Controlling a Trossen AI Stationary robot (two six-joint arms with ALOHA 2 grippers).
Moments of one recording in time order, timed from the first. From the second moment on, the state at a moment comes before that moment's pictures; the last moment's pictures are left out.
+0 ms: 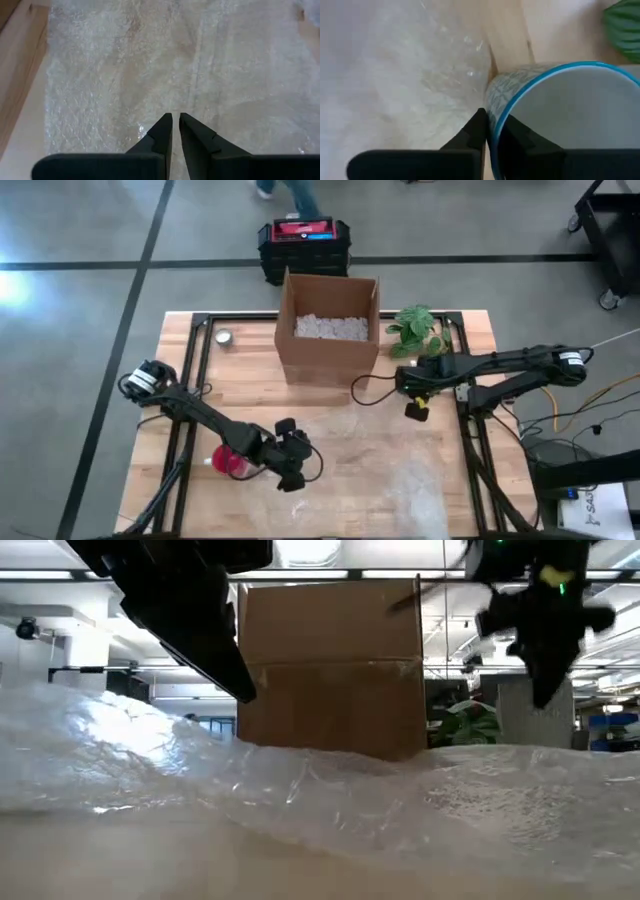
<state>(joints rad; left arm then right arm) -0.50 1.72 1.13 -0.40 -0.37 -0.59 -0.03 1.24 0.94 -1.15 0.13 0.29</state>
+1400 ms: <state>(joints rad) -0.57 1.58 1.13 -0.44 -0.38 -0.62 0.42 2.16 1.91 -1.13 0.03 0.16</state>
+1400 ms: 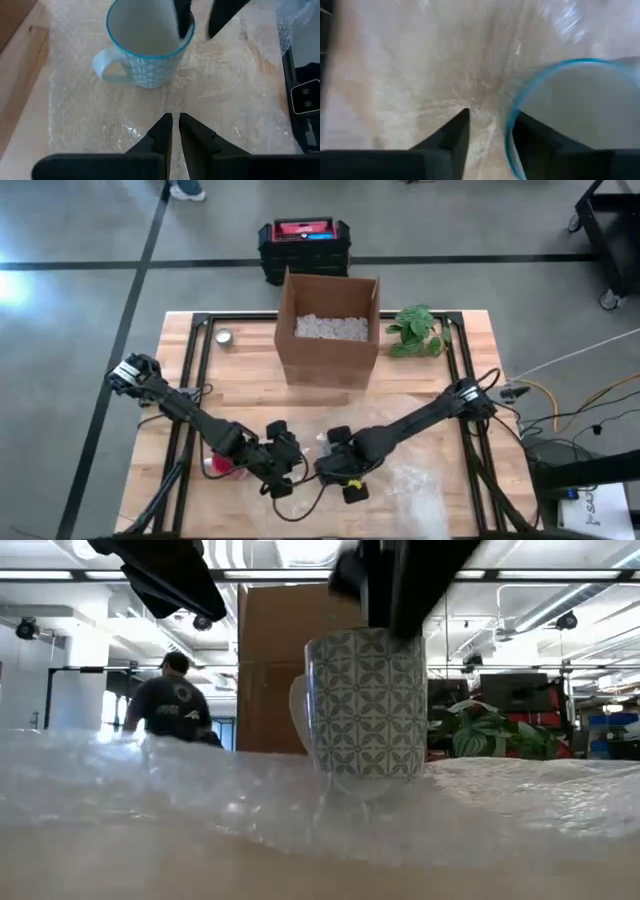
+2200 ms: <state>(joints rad) -0.57 1.58 1.13 -0.44 -0.38 -0.62 0.46 1.33 0.85 -0.88 0.34 0.86</state>
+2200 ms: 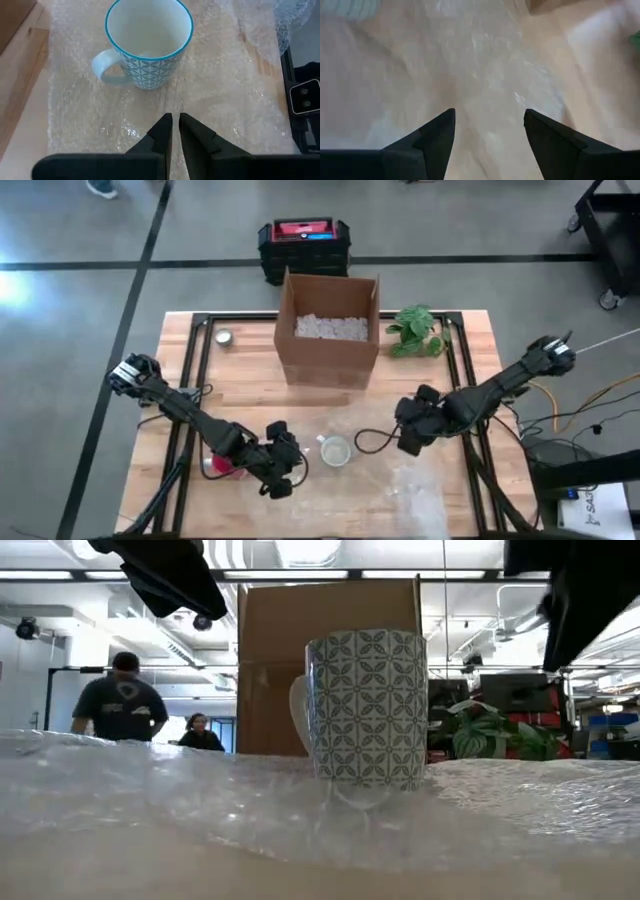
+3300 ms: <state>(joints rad) -0.57 1.59 1.13 -0.39 -0.44 -0.58 0.42 1.36 0.73 -0.51 0.20 0.65</state>
